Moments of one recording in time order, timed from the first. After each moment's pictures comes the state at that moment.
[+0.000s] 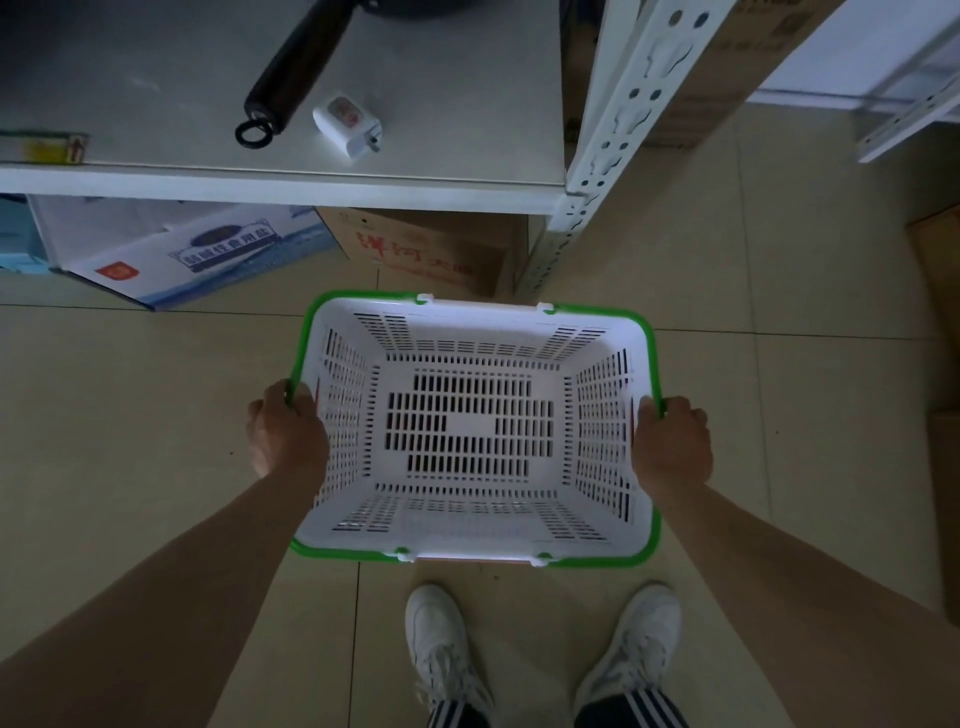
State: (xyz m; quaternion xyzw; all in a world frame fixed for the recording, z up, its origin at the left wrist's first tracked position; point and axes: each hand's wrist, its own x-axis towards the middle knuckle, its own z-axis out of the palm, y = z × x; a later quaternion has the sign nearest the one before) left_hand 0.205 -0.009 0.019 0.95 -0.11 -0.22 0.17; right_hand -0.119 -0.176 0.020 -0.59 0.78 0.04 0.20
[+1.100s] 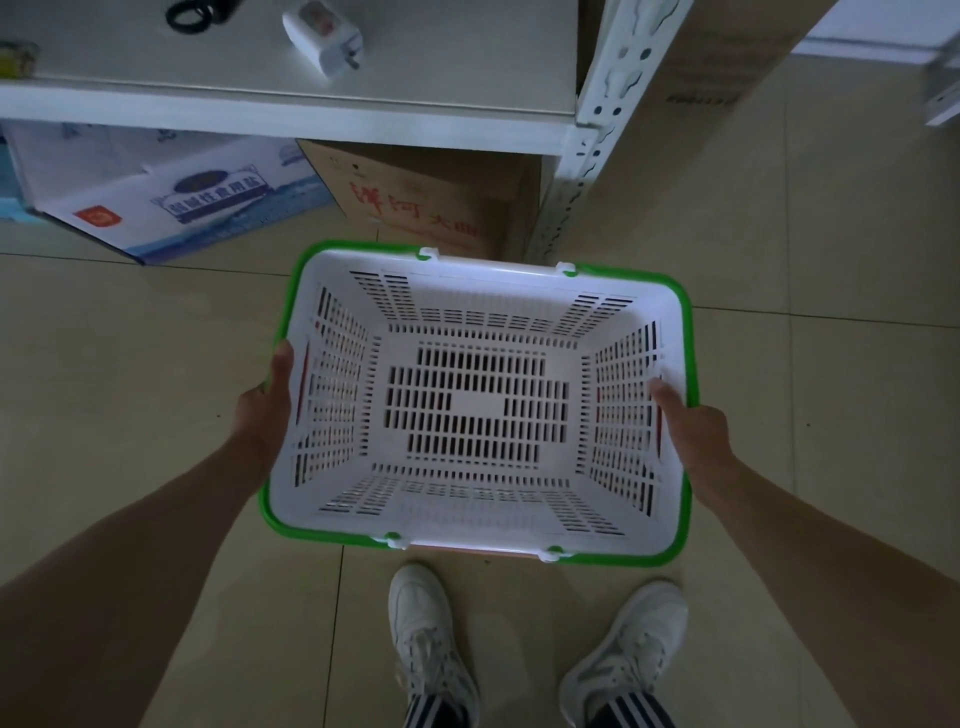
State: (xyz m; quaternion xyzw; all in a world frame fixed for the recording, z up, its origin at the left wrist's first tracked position) left_hand 0.191 0.007 0.003 0.88 0.00 -0.39 0.27; right_hand -0.170 -0.195 -0.019 -0.44 0.77 -0.03 0.47
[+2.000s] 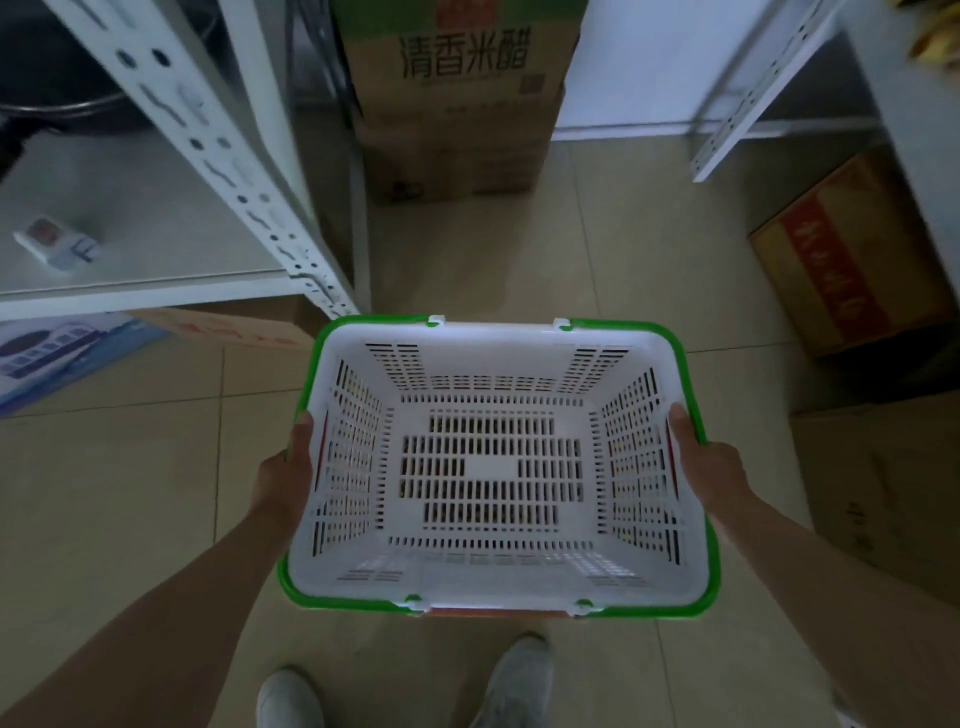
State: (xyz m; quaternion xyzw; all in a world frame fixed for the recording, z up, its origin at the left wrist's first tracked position) left_hand -0.022 -0.184 0.057 0.88 -0.06 -0.42 0.23; right_hand -0.406 -0.348 0.068 -0.42 0.81 -0.01 0.41
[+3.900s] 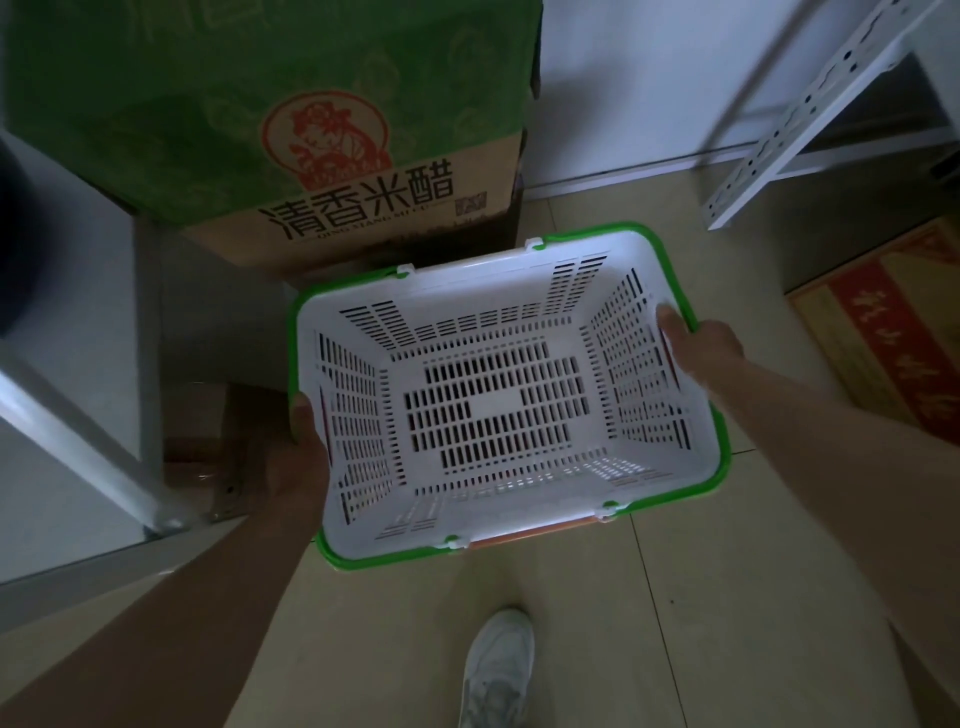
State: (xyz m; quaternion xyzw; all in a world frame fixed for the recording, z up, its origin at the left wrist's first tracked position) left_hand 0.017 -0.493 -0.030 0.92 -0.09 -0.29 0.26; right_hand -0.335 -0.713 -0.015 -0.47 0.80 0.00 0.38
